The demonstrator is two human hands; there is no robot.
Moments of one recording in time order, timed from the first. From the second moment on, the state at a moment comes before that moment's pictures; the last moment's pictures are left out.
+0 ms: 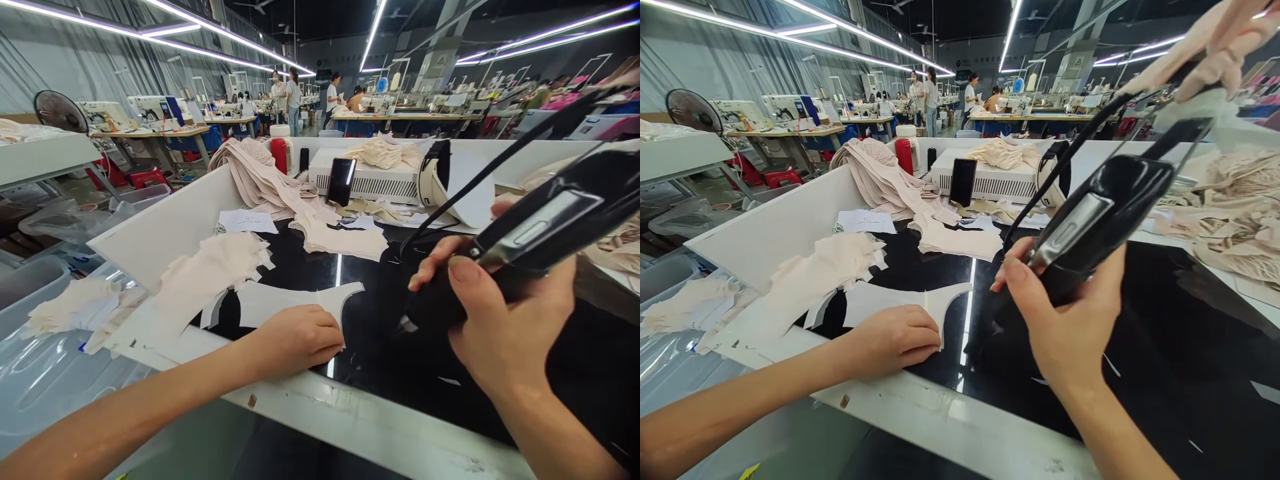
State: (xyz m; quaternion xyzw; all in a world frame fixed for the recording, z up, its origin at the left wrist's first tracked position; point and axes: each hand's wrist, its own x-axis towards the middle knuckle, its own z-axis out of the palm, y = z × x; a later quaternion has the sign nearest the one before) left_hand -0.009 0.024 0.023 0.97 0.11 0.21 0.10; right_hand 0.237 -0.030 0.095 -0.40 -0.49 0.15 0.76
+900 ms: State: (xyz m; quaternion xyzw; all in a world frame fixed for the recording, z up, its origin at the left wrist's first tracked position) left_hand -0.013 0.026 0.011 0.95 0.10 0.26 0.17; right_hand 0.179 -0.036 0.076 -0.28 -0.48 0.26 0.79
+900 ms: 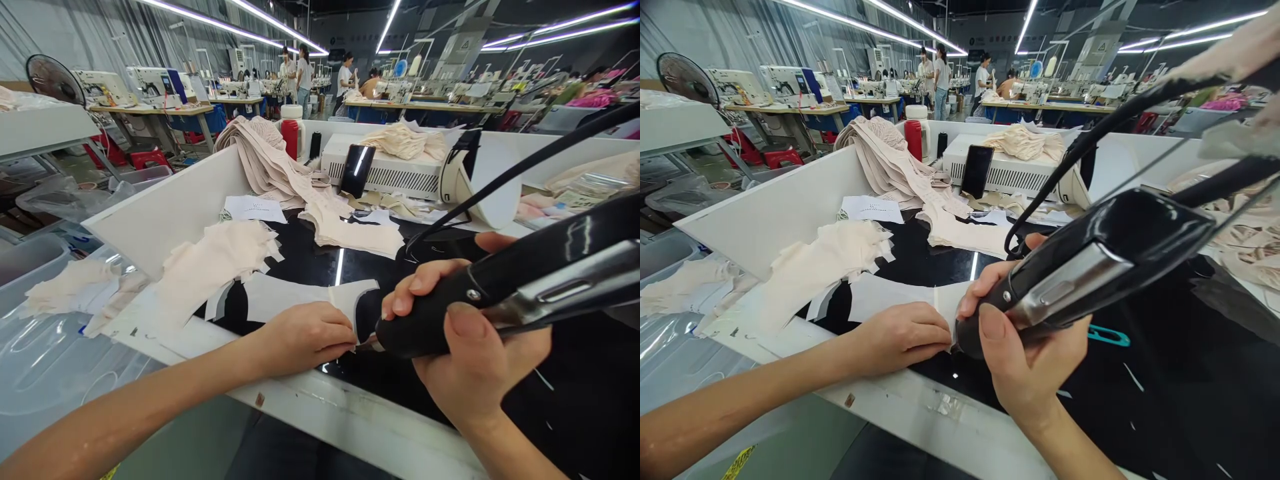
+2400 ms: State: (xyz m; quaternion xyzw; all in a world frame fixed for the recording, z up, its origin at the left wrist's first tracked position) left_hand -0.023 0.034 0.019 0.98 0.03 0.21 -0.02; right_hand 0.177 -0.035 0.078 -0.33 -0.46 0.23 0.79
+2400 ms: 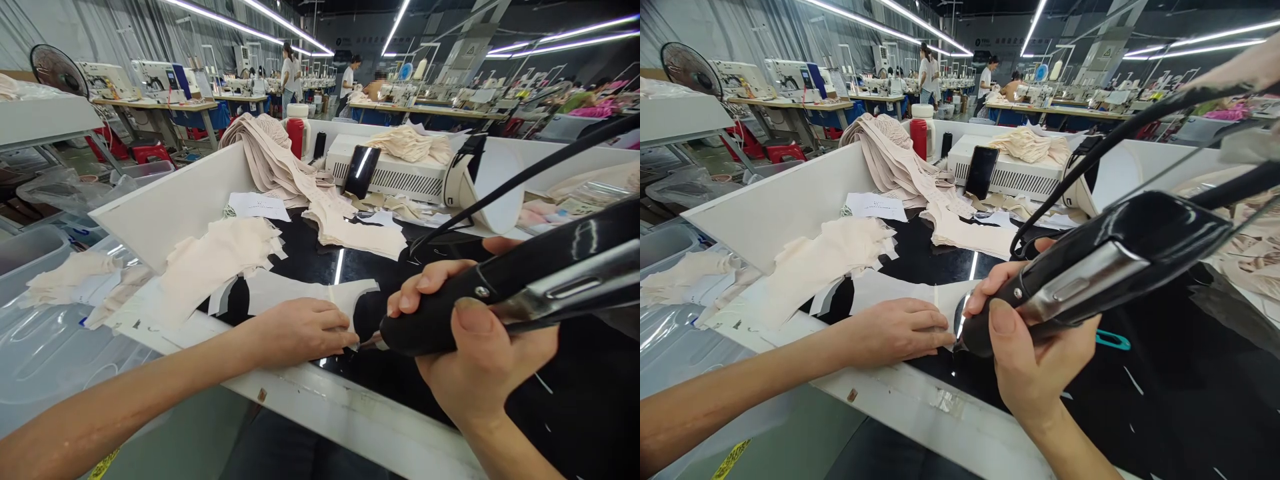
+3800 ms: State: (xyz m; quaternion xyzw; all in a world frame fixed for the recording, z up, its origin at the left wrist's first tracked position) left_hand -0.026 0.033 0.015 0.97 0.05 0.24 0.03; right_hand 0.175 -0.030 0.078 -0.33 -0.46 0.21 0.80
